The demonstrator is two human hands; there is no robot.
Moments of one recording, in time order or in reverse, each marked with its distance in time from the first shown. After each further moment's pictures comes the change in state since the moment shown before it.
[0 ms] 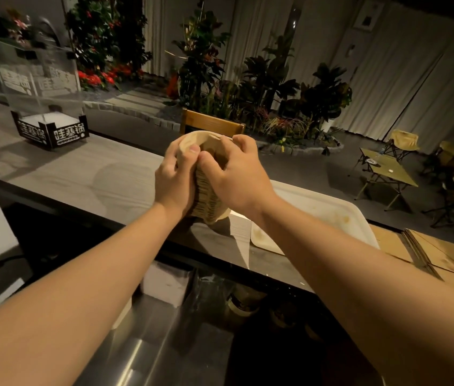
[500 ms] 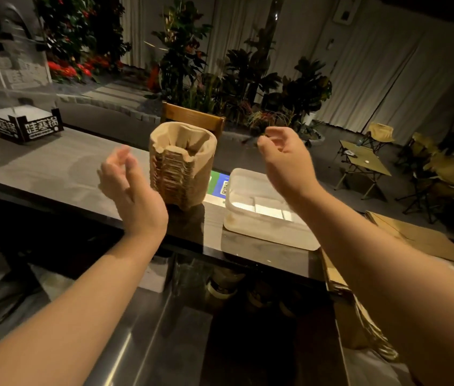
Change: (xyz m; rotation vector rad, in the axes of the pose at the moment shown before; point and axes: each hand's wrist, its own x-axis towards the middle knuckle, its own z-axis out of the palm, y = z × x) left_hand -0.063 0.005 -0.002 -0.015 0.475 0.061; right_hand -0.034 0.048 -0.086 0.186 0.313 0.165
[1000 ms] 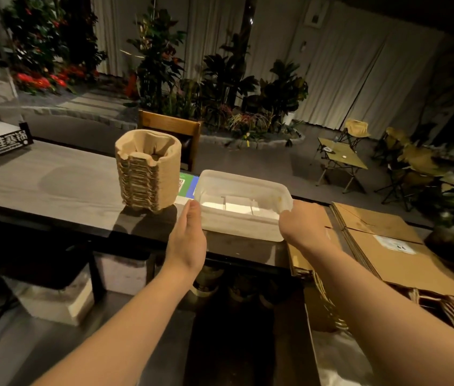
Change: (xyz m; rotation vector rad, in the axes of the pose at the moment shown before) left_hand -0.113 0.018 0.035 0.039 -0.682 -0.455; right_hand -0.068 0.090 -0.076 -0.563 -0.060 0.524
